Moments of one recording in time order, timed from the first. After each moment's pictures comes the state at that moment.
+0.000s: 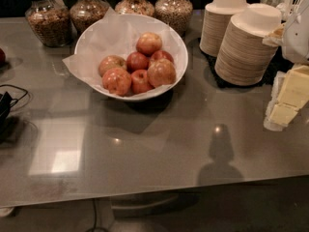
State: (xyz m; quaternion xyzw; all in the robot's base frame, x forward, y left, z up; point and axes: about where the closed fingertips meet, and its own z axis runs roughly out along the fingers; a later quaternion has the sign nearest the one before) arm 0.438 -0.217 0.976 -0.60 0.78 -0.03 0.16
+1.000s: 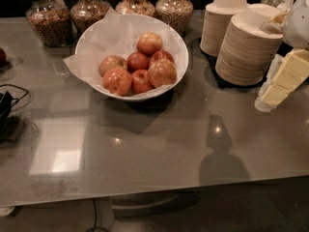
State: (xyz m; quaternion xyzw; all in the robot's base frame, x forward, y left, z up) arm 0.469 -0.210 0.988 -0.59 0.77 0.01 0.24
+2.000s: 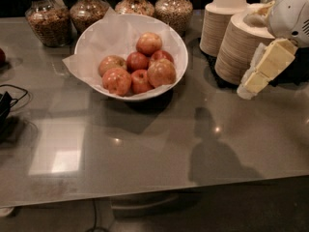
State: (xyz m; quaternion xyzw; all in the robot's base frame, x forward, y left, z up) arm 0.493 -0.181 0.996 -0.59 0.75 0.07 0.29
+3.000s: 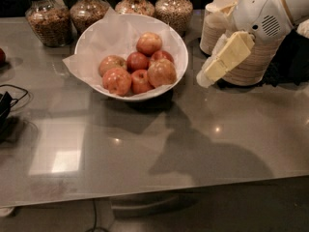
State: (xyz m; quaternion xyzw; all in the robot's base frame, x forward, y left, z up) arm 0.511 -0.108 1.002 -0.58 0.71 0.20 0.35
